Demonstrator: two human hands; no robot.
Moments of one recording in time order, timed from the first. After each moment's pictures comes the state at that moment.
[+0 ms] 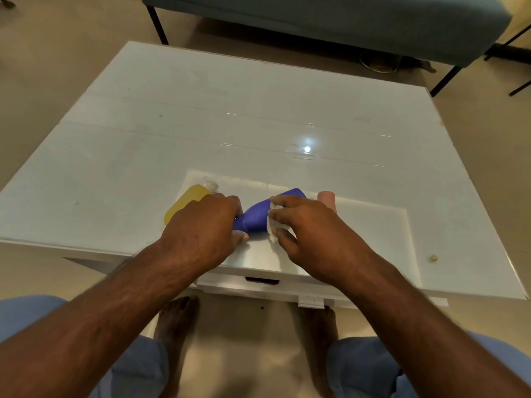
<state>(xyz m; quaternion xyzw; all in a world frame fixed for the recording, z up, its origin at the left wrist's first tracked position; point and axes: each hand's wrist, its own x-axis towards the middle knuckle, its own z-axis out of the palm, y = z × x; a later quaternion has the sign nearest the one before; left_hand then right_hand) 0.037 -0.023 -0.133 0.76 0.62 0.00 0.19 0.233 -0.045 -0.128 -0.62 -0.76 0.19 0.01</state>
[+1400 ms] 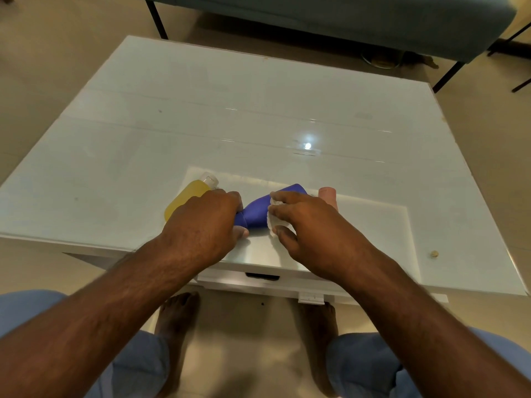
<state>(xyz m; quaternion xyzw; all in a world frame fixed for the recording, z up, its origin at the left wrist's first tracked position) 0.036 -0.022 -0.138 0.76 0.62 0.00 0.19 0.225 -0.051 -0.111 -0.61 -0.77 0.19 -0.04</state>
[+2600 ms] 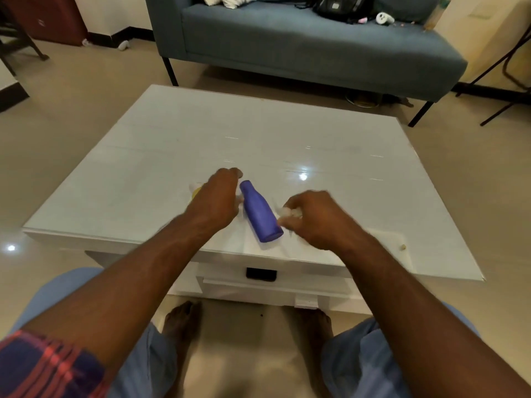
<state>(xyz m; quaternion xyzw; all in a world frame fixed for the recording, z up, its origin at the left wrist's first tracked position) 0.037 -0.004 -0.129 0.73 0.62 0.19 0.20 0.234 -0.067 -0.075 -0.69 -0.68 0.24 0.07</state>
